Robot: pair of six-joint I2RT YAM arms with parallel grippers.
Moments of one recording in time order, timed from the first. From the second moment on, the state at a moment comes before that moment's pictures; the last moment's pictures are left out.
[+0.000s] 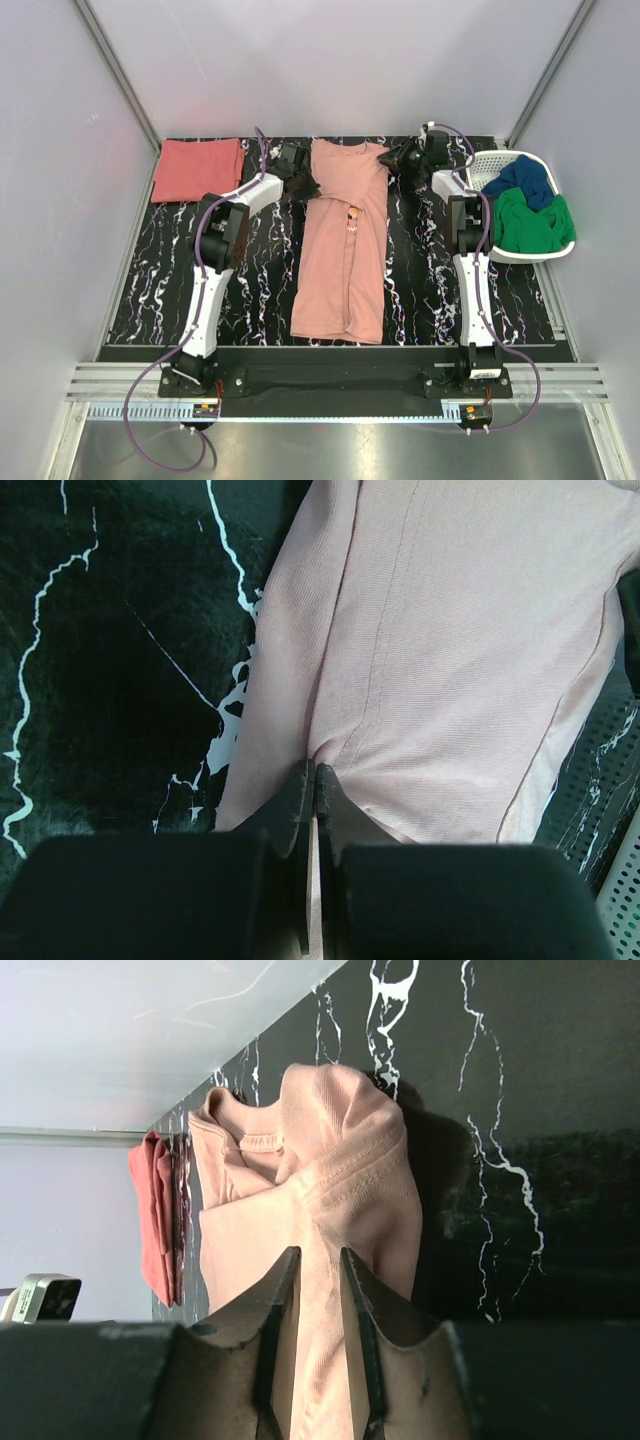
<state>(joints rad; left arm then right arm) -0.38 2.39 1.88 -0.31 0.10 -0.87 0.04 2.78 2.27 0.08 -0.61 0.87</state>
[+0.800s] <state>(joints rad) -0.38 2.38 1.86 -0.31 0.09 -0.86 0.04 2.81 2.39 0.13 -0.56 0.90</state>
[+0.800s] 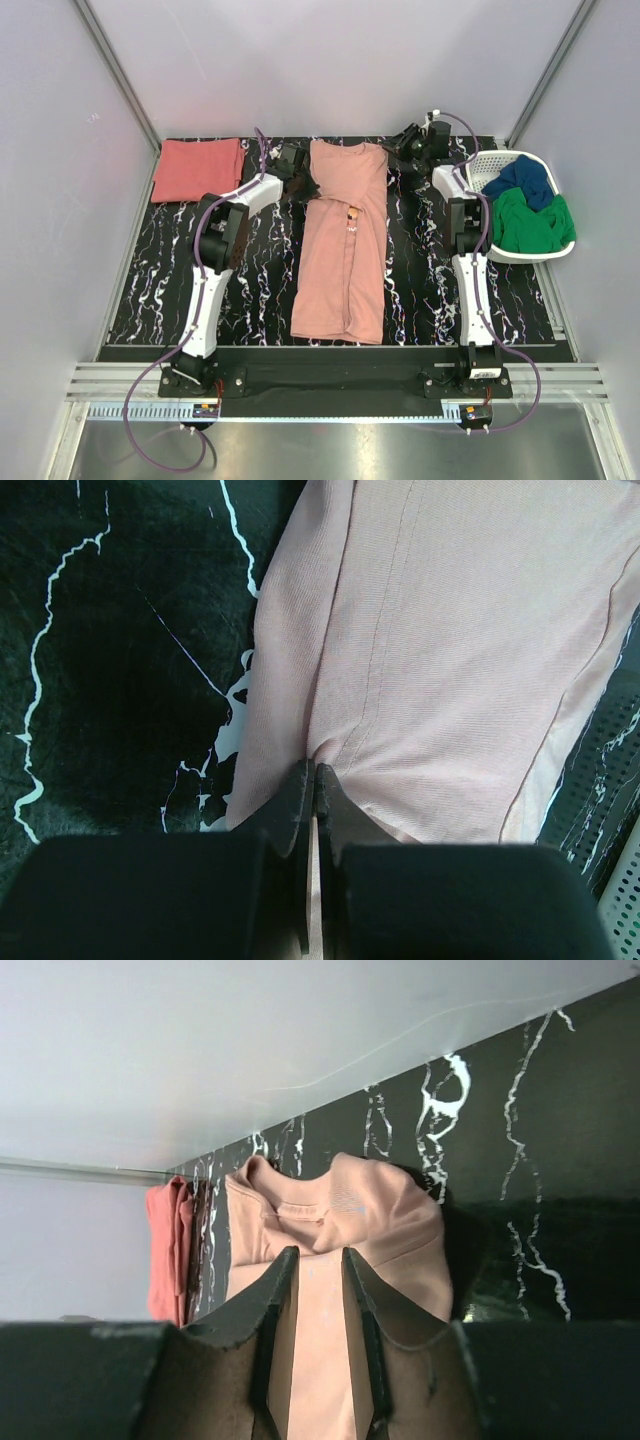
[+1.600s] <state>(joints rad) -0.37 2.31 1.85 -0.39 0.10 -0.80 0.04 2.87 2.52 -0.01 -0.48 0.85</state>
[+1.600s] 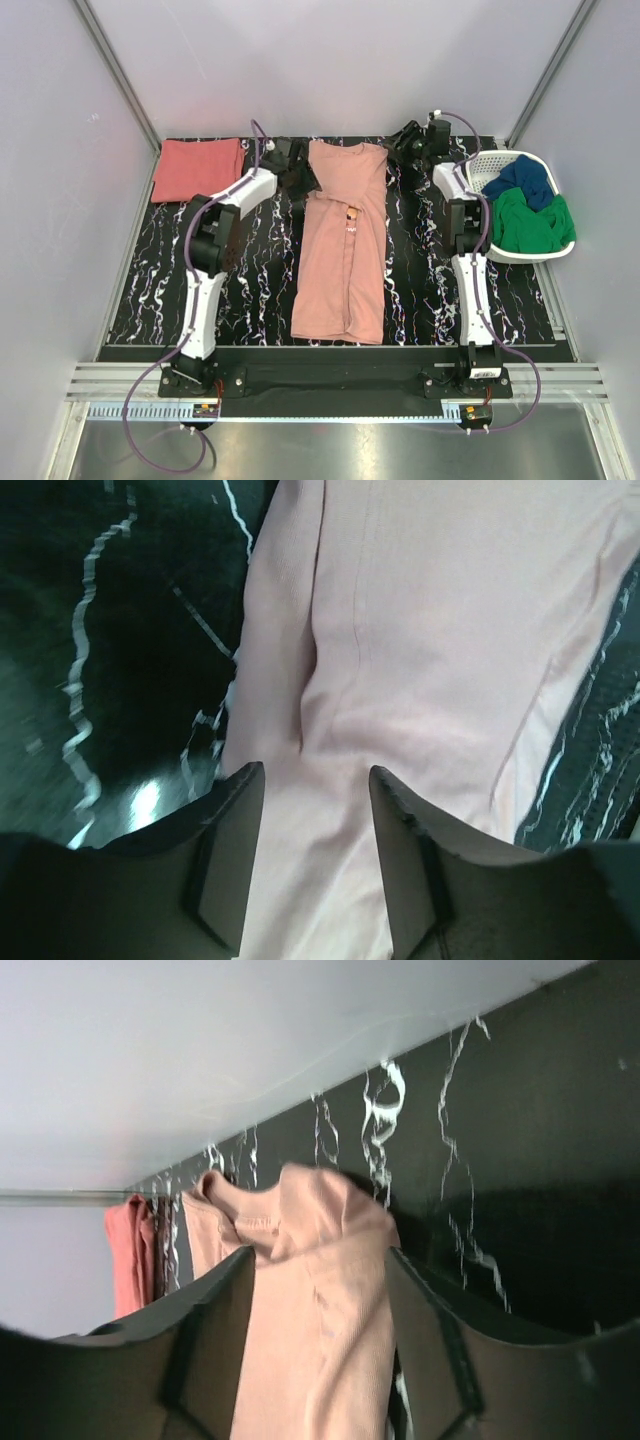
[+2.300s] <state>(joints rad) -0.72 1.68 1.18 -0.44 0.20 -0.60 0.27 1.52 1.22 -0.59 -0.29 0.60</state>
